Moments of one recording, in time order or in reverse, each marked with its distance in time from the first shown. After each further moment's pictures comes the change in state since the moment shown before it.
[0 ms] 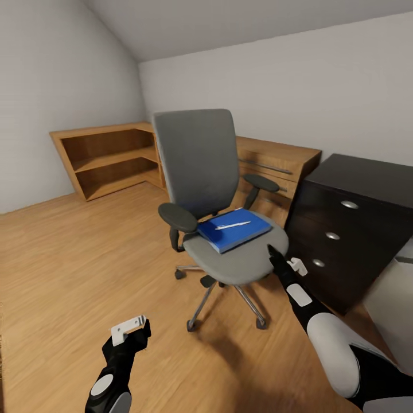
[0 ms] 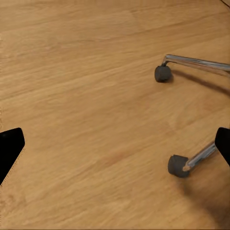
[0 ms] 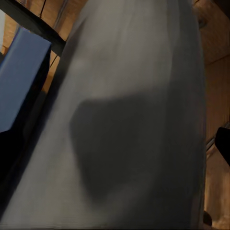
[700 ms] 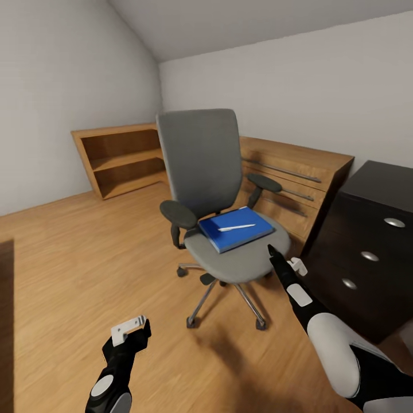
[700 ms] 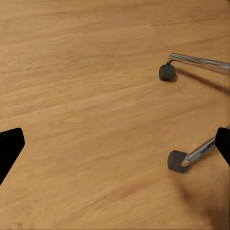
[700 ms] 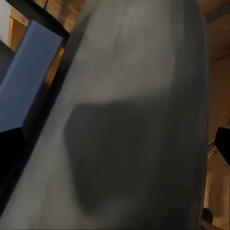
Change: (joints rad) left arm 0.000 0.000 -0.003 0.006 0.000 -0.014 -0.001; right arm 0.000 -0.001 0.002 0.000 0.001 0.001 0.002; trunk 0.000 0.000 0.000
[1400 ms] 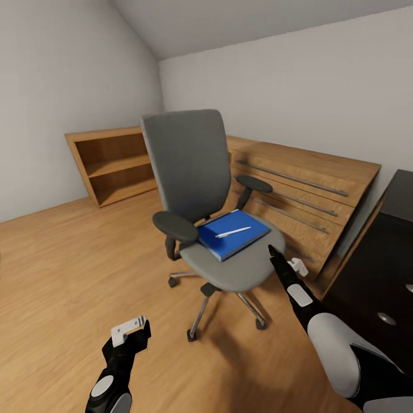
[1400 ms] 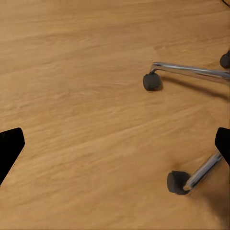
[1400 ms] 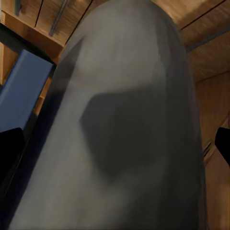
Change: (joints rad) left arm 0.000 0.000 0.000 0.006 -0.001 0.000 0.000; right arm 0.000 -0.001 -0.007 0.001 -0.002 -0.001 0.000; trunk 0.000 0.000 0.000
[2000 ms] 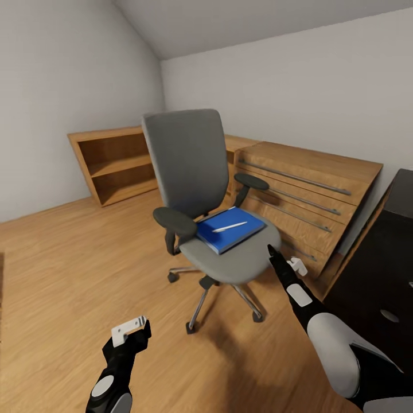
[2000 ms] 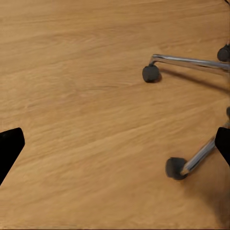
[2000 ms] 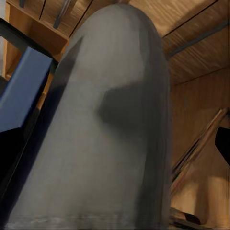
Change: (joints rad) left arm 0.000 -0.002 -0.001 0.001 0.001 -0.001 0.000; right arm -0.001 0.001 0.009 0.000 0.002 -0.001 0.001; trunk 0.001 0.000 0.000
